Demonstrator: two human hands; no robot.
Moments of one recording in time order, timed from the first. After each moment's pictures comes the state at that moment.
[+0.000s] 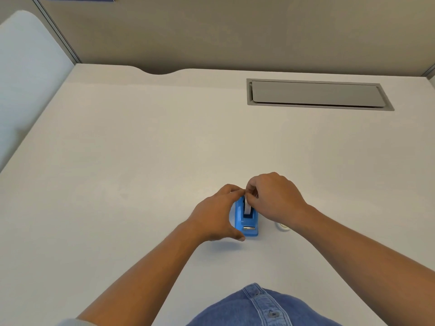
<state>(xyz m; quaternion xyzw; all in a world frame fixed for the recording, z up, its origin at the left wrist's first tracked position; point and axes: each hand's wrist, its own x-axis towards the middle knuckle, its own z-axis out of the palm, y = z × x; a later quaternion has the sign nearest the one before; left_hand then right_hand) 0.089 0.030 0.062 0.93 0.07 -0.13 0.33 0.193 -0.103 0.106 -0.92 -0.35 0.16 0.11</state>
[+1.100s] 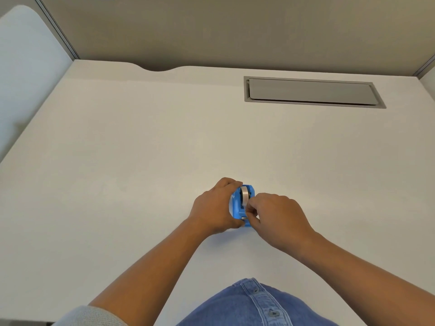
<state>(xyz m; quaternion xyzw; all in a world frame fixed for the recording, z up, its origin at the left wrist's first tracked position) 0.084 0.018 0.051 0.94 0.12 -0.05 0.32 0.142 -0.138 0.109 -0.90 -0.40 0.13 0.05</state>
